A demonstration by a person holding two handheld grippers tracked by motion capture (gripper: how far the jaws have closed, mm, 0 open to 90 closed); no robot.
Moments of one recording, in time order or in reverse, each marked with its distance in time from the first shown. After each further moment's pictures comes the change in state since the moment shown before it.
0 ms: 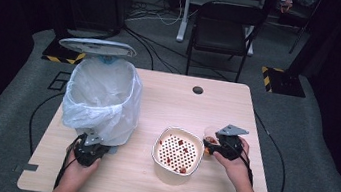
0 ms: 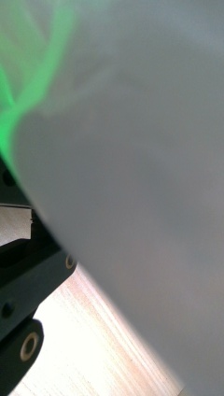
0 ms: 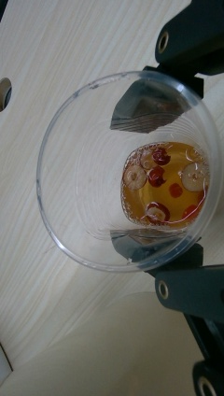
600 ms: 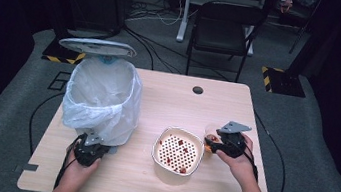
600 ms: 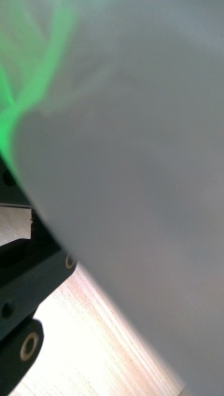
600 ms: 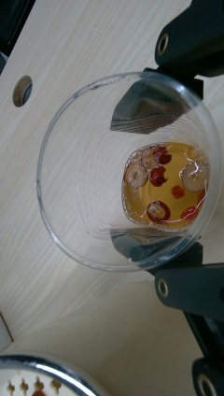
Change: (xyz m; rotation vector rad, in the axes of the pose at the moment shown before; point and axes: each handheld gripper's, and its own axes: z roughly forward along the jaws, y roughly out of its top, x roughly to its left) left arm 0.000 0.000 0.000 0.000 -0.005 0.008; right arm -0.002 0.017 -0.017 -0.002 0.033 -0.078
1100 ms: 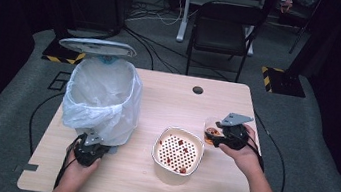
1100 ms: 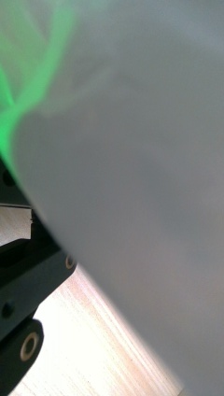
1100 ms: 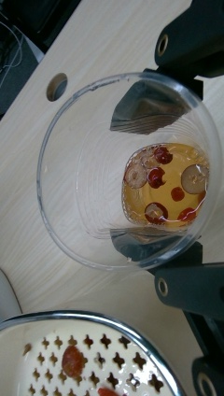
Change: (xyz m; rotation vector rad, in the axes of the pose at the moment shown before) left arm 0.000 0.000 0.000 0.006 0.005 -0.011; right arm -0.008 0.031 -0.014 -0.009 0.053 -0.131
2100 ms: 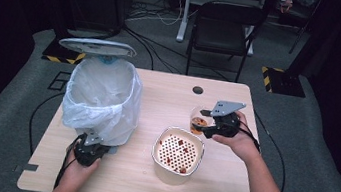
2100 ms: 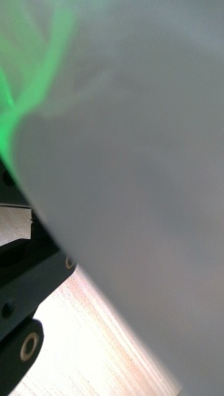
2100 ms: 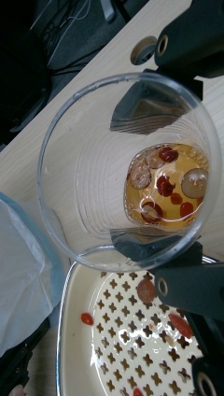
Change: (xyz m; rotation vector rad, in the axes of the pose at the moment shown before) left arm 0.000 0.000 0.001 -0.012 0.001 -0.005; right arm 0.006 0.052 0.002 -0.120 0.183 -0.192
